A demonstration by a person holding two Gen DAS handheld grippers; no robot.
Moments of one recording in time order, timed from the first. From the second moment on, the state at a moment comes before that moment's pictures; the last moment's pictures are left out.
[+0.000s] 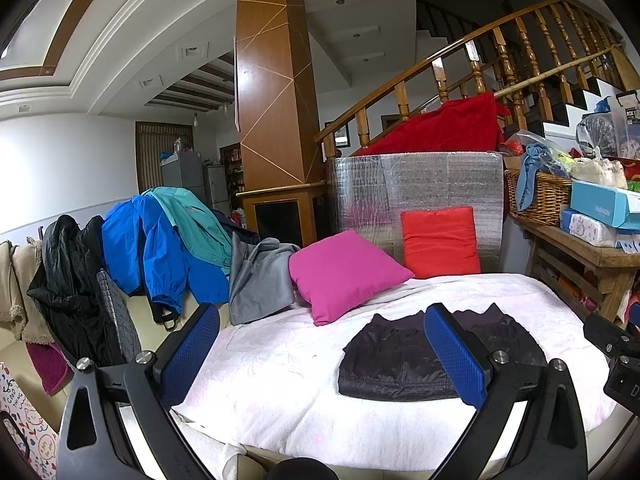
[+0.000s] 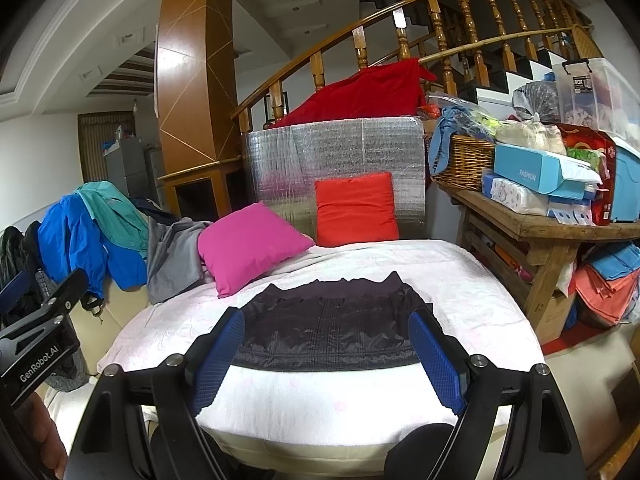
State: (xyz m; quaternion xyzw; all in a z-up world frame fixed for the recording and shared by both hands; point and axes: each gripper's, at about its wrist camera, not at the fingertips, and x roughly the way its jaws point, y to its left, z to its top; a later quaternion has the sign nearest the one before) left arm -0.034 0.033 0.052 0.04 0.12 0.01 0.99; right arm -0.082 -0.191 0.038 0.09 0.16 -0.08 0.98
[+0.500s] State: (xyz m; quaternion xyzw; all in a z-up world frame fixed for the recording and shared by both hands) left arm -0.033 0.035 0.052 0.04 0.12 0.01 0.99; right arm -0.083 -0.193 0.036 0.08 0.16 -0.08 0.98
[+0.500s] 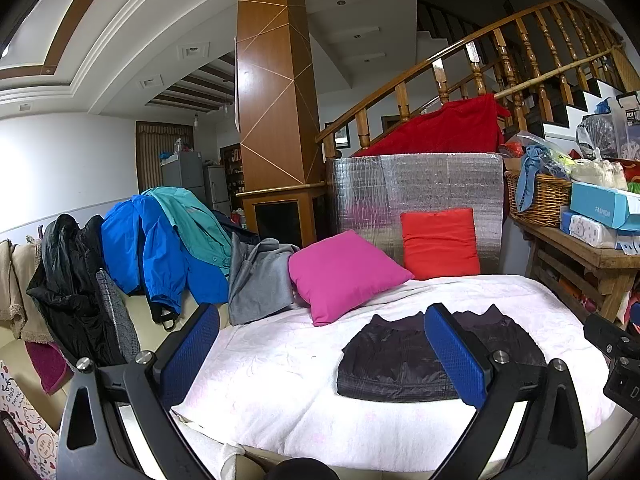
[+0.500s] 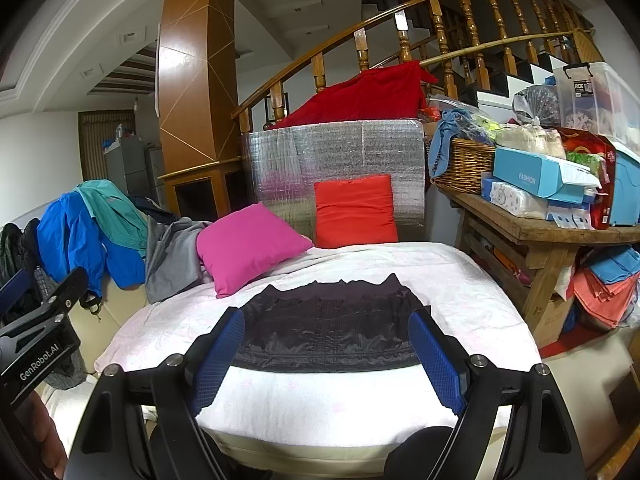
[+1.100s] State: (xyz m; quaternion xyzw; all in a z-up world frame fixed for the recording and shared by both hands) left arm -0.011 0.018 0.043 0.05 0.12 0.00 0.99; right arm -0.052 -0.209 0.026 0.09 0.18 -0.09 0.98
